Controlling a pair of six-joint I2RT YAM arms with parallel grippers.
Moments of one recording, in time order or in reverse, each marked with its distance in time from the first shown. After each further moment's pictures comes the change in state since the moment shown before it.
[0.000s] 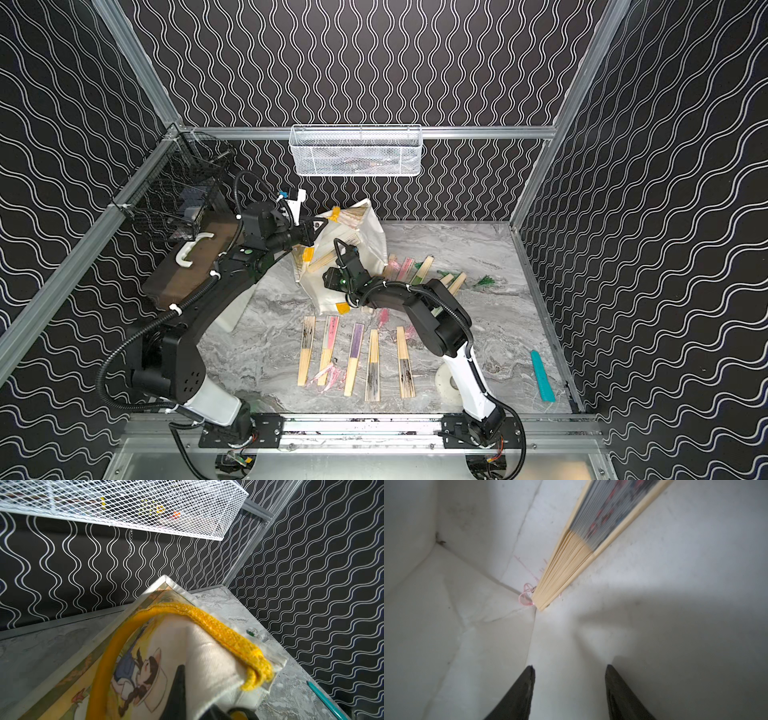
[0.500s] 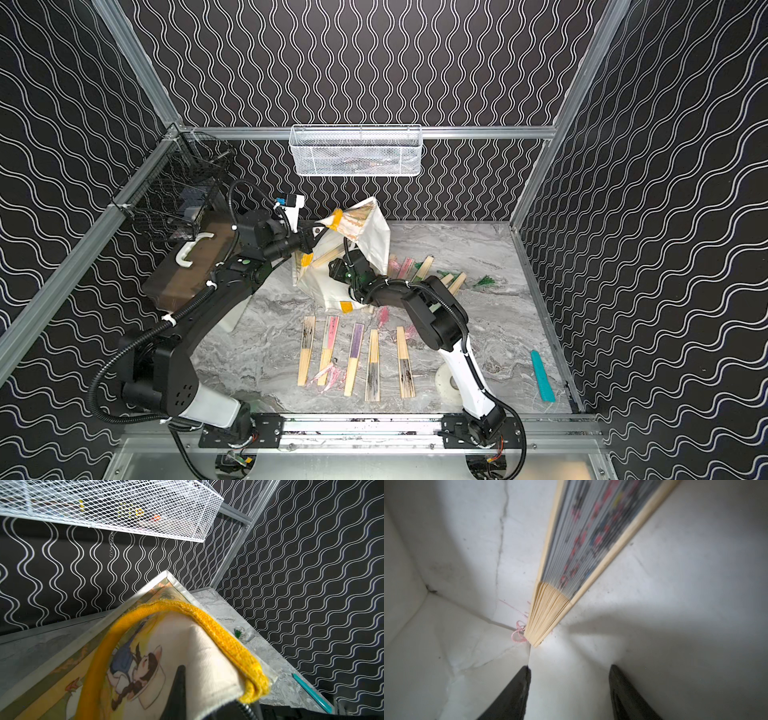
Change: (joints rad) left arm -0.021 -0.074 -0.109 0.110 0.051 -0.050; right arm -0.044 0.063 0.001 0.208 0.076 0.054
